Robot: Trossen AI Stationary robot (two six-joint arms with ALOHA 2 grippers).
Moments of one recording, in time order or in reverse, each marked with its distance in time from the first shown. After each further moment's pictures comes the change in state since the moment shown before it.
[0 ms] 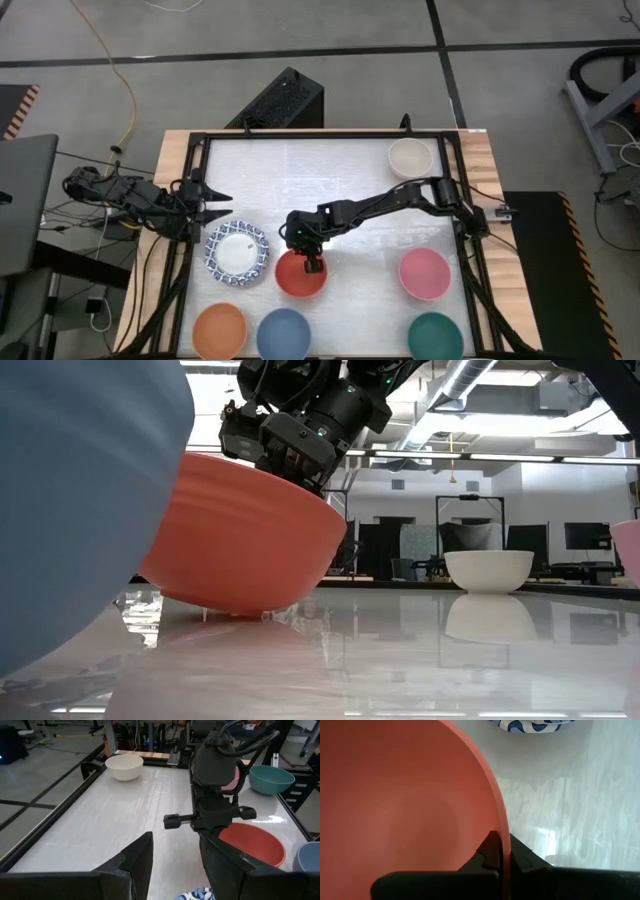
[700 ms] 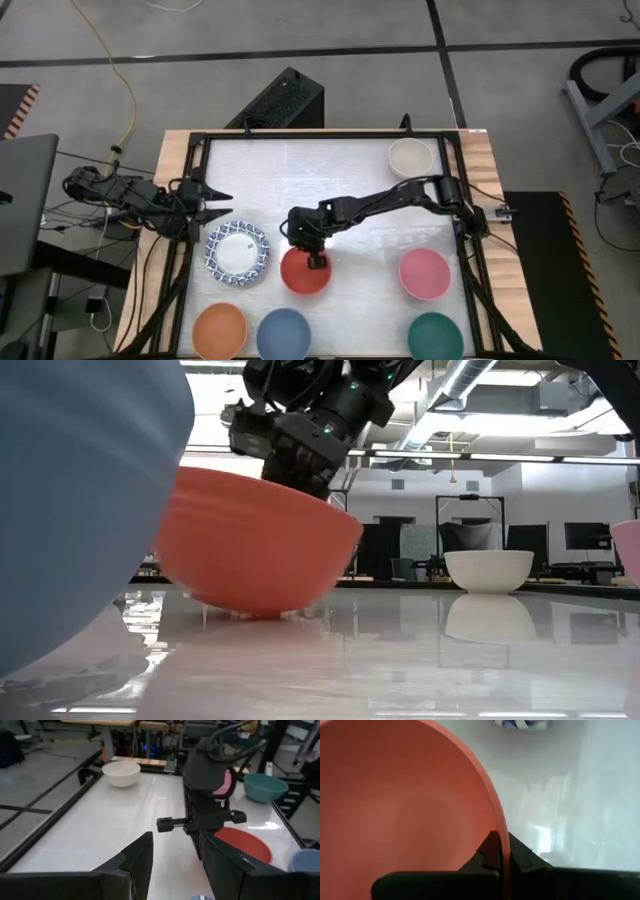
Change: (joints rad) left arm 0.000 -0.001 0.000 0.040 0.001 0.005; right arm -0.018 -0.032 -0.002 -0.020 -0.009 -0.039
